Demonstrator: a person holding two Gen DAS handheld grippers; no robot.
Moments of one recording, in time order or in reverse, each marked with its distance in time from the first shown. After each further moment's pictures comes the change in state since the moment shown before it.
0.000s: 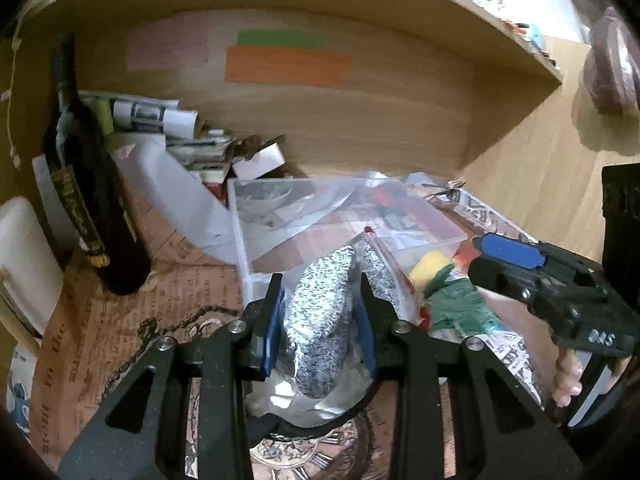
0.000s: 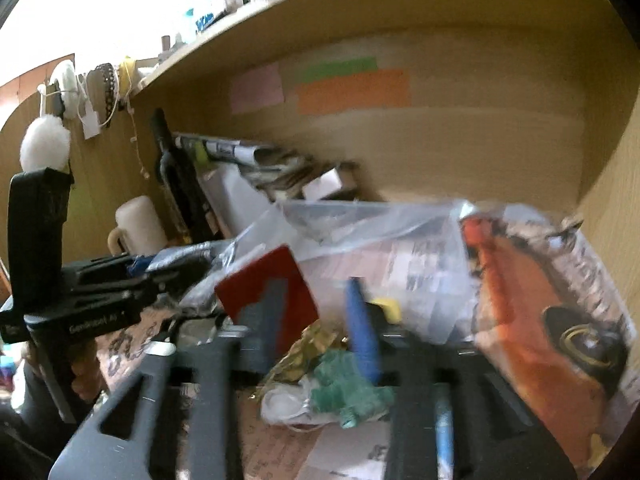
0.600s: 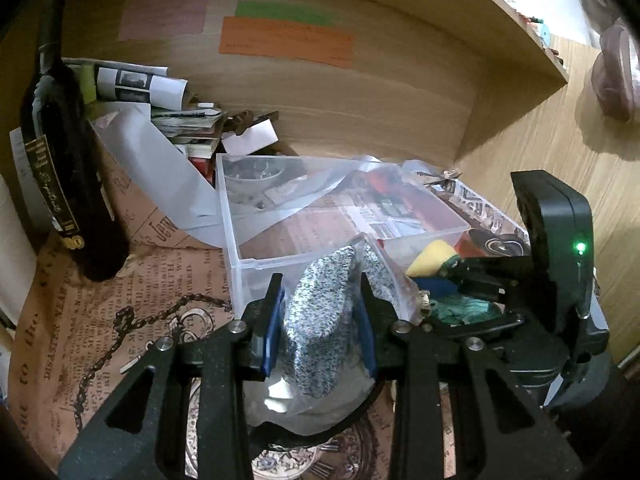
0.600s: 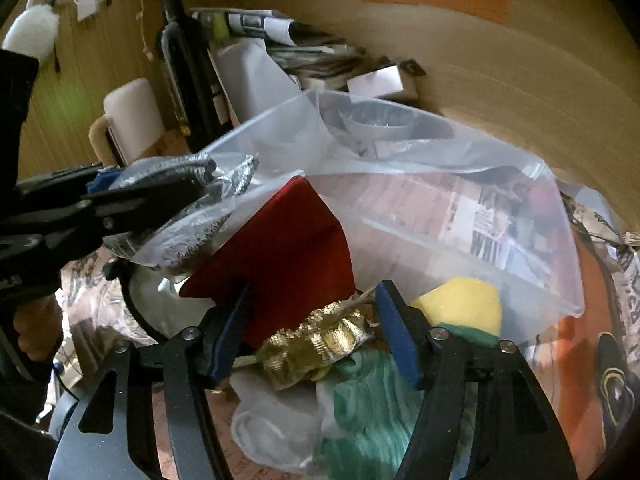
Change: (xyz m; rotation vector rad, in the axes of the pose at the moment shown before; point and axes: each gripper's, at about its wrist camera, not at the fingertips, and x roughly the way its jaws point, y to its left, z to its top) left arm 0.023 0.007 -0.007 -0.032 0.046 -0.066; right arm 0.093 0.009 -0.016 -0.190 0.340 0.056
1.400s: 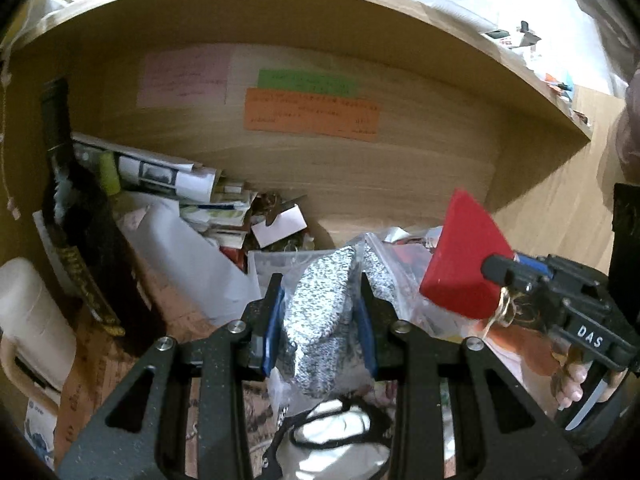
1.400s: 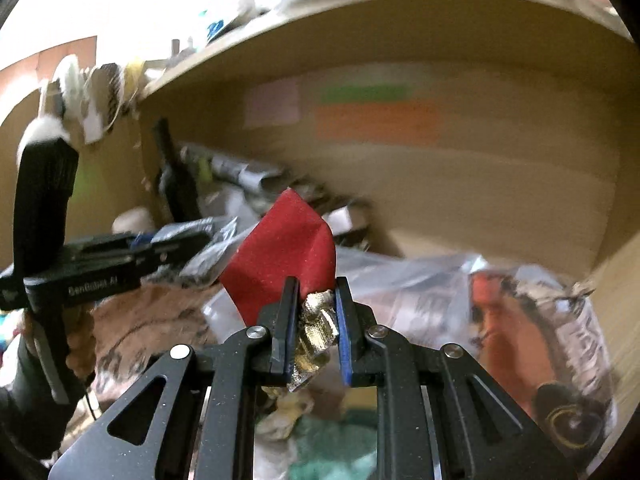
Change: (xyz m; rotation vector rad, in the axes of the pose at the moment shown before) left arm -0.013 0.006 0.077 -0.004 -0.132 0.090; right arm -0.098 -0.021 0.046 0.083 -0.388 -0.120
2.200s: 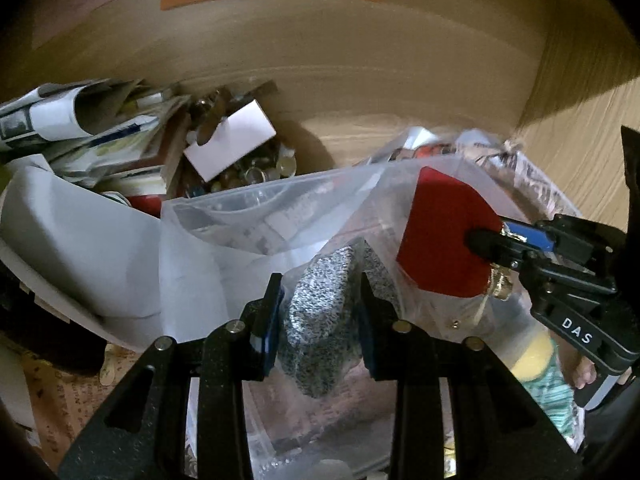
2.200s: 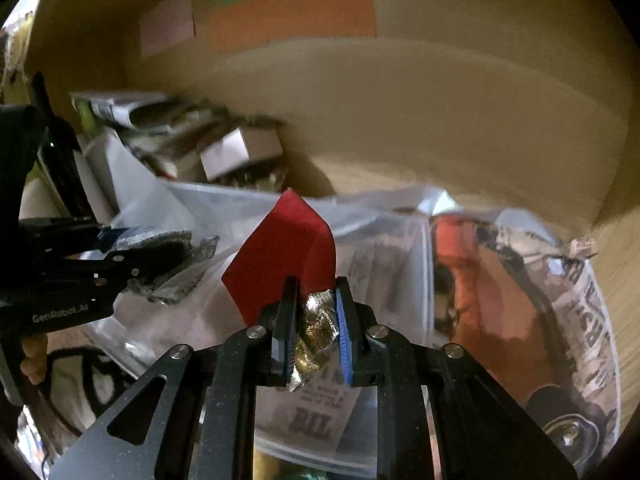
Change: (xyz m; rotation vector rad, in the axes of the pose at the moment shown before) left arm 0.141 -0.021 -0.013 0.106 0.373 0.031; right arm 0.107 -0.067 -0.031 0.058 0.313 -0.127
